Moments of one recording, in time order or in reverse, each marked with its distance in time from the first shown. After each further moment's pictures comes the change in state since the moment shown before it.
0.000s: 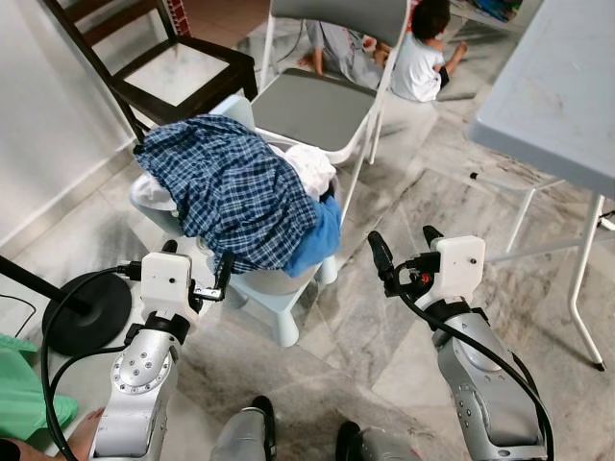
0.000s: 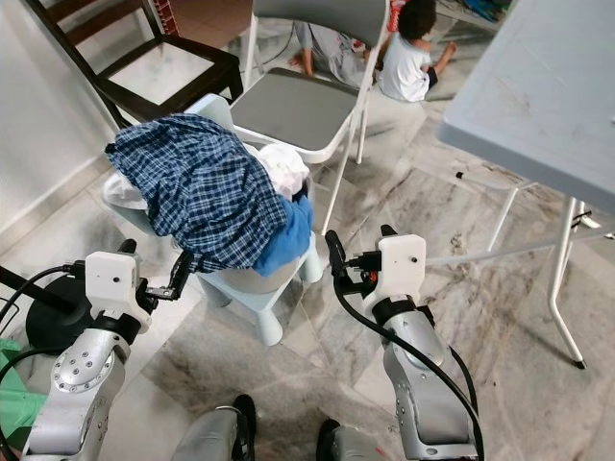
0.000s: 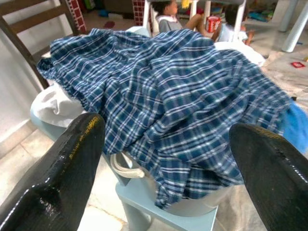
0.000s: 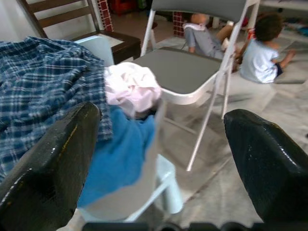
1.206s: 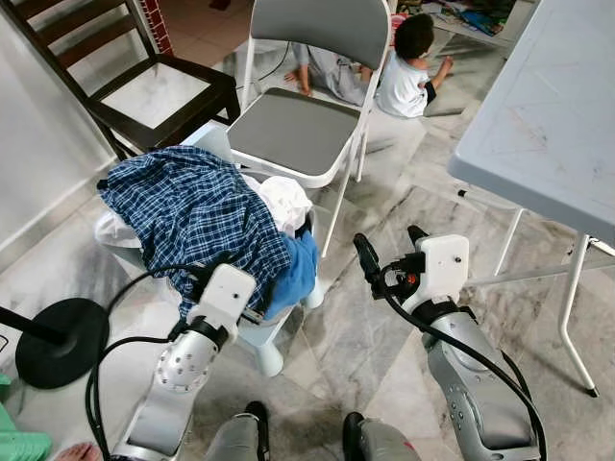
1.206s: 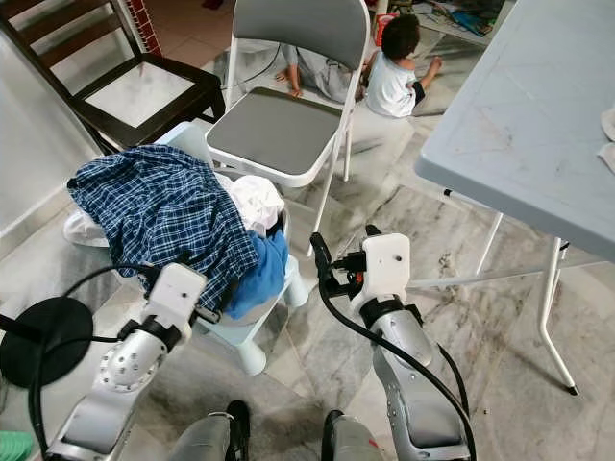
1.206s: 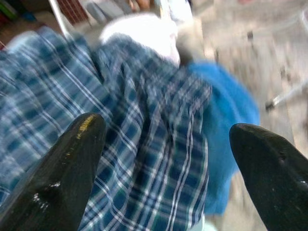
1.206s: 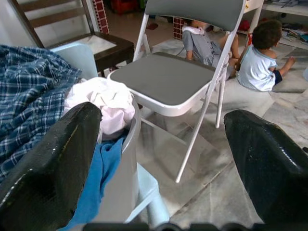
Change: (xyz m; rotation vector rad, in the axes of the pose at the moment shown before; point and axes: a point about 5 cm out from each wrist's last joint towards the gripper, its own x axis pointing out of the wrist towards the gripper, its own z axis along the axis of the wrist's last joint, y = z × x) left arm 0.015 -0.043 -0.030 0.321 0.175 -0.261; right arm -0.003 0.007 0.004 -0.033 0.030 0.035
